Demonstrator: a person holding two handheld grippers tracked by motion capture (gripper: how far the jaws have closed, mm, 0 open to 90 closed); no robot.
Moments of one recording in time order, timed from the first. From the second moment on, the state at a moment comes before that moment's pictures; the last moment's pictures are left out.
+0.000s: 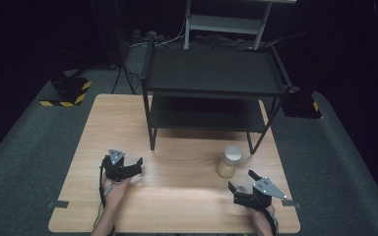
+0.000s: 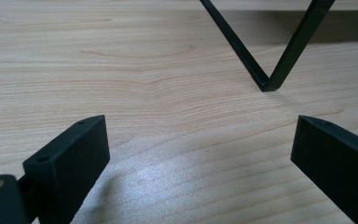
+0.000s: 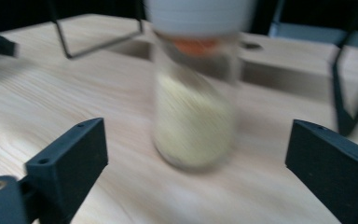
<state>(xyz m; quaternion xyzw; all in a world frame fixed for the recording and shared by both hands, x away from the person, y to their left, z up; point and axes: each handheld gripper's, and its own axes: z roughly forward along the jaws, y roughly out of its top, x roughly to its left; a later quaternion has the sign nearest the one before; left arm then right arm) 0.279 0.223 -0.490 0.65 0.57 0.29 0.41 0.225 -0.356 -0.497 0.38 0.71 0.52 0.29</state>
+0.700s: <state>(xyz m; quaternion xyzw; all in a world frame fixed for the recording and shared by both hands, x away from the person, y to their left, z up) 0.277 0.227 -0.492 0.65 0.57 0.29 0.43 0.283 -0.315 -0.478 0.36 0.71 0.52 0.32</state>
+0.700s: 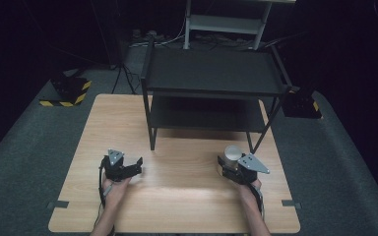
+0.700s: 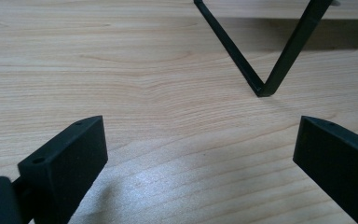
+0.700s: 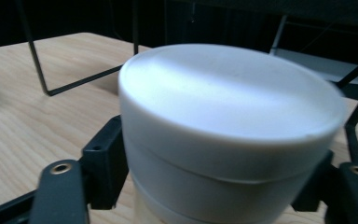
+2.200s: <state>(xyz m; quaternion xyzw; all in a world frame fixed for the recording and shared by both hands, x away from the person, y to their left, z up) 0.275 0.233 -0.494 0.63 0.57 0.28 0.44 0.348 -0.263 -0.344 0.29 0.68 0.60 0.30</state>
